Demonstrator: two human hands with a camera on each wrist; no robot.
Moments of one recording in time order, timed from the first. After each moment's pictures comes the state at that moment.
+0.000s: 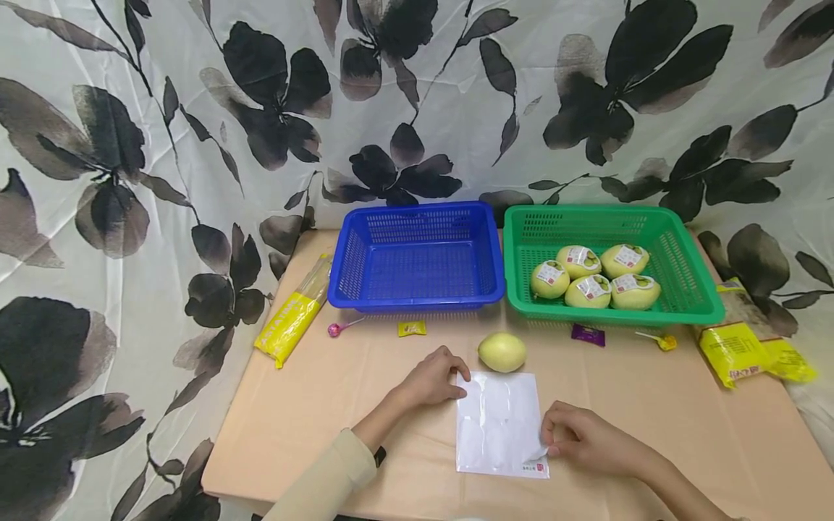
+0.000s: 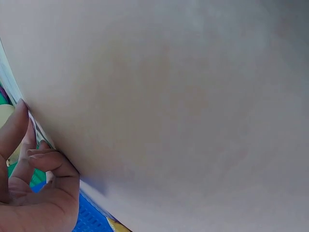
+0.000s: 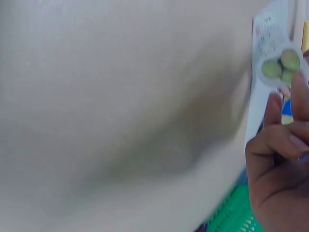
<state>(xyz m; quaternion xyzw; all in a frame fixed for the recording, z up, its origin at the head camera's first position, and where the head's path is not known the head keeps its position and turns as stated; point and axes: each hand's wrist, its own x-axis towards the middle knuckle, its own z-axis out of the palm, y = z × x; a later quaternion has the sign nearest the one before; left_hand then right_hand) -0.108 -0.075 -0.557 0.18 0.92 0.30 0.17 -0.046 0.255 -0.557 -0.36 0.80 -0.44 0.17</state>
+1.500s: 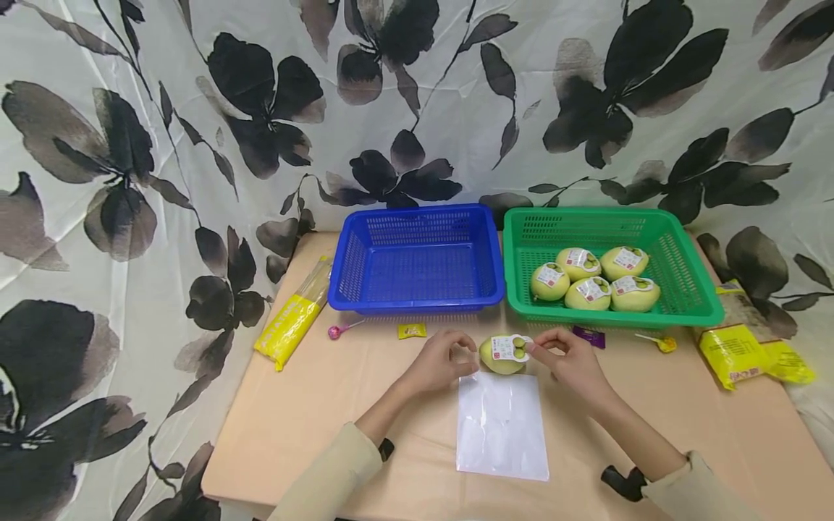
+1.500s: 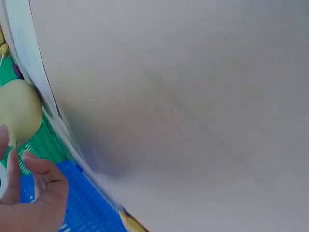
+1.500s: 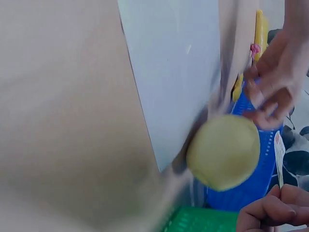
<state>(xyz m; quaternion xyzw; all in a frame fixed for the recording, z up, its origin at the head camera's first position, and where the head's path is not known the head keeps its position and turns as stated) -0.127 -0.068 -0.547 0.19 0.88 0.43 0.09 -0.108 0.202 -0.500 0.02 0.83 -0.55 0.11</state>
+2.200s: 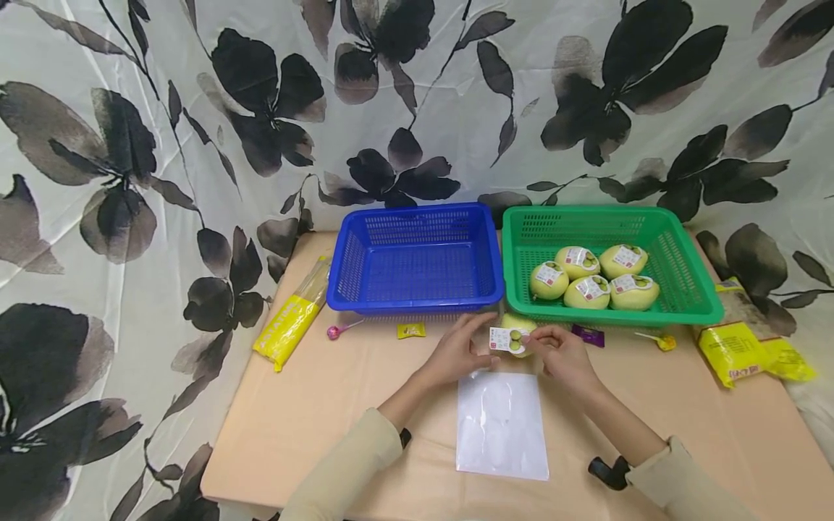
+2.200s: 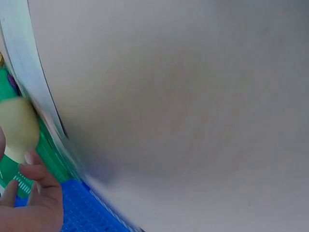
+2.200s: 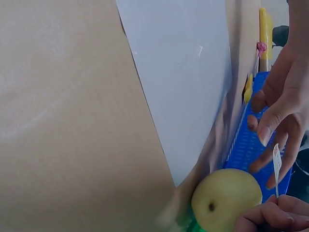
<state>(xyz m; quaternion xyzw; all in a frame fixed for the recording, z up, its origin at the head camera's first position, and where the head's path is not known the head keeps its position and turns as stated) -0.150 -0.034 -0.550 0.22 0.88 0.41 0.07 -0.124 0.198 -0.518 0.08 0.77 -0.62 0.14</state>
